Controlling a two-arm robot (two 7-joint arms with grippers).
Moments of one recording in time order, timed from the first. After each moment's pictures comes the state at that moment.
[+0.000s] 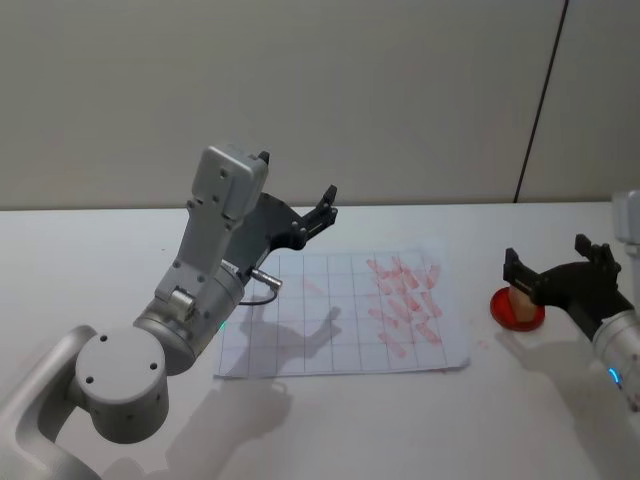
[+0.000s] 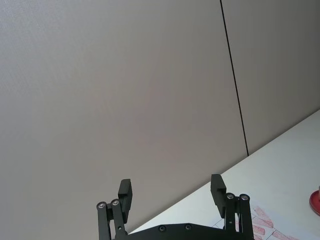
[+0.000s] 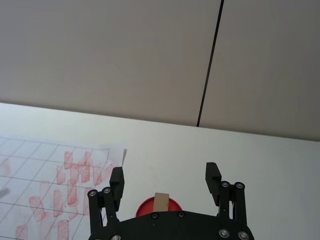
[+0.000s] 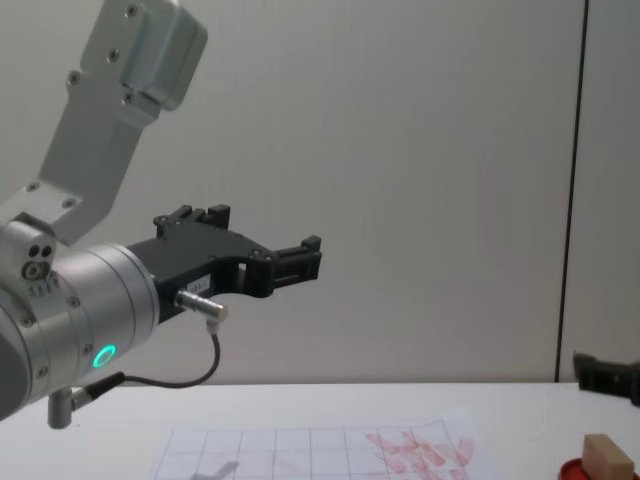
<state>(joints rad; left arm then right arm) -0.24 0.38 0.45 -1.63 -0.20 0.01 -0.01 0.03 0.29 -0.23 -1.68 0.23 0.27 -0.05</state>
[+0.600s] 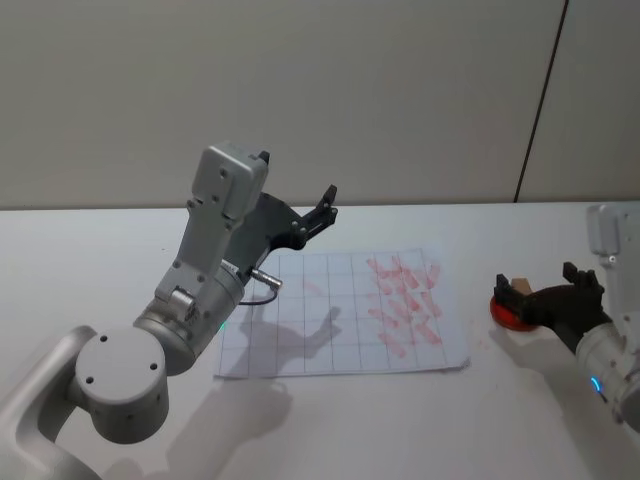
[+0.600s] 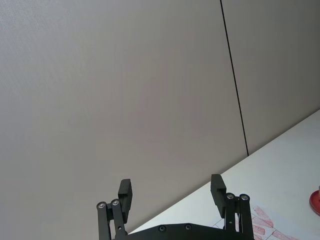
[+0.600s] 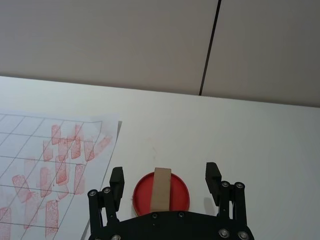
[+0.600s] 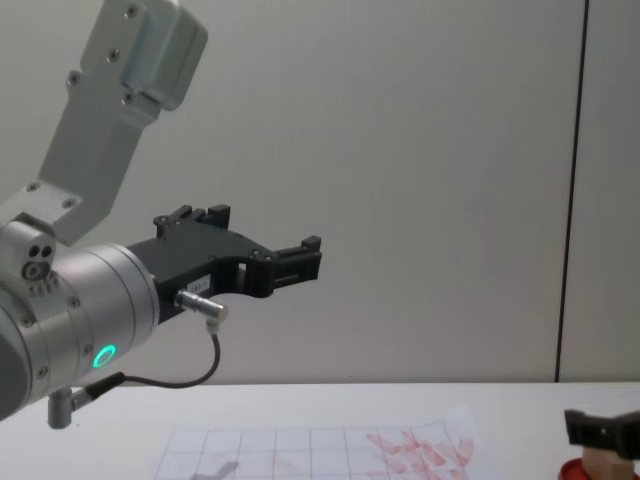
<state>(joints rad) -0.24 0.38 0.45 -1.63 -0.20 0.01 -0.01 0.07 0.24 -0.24 -1.58 0.22 0.34 -0.05</state>
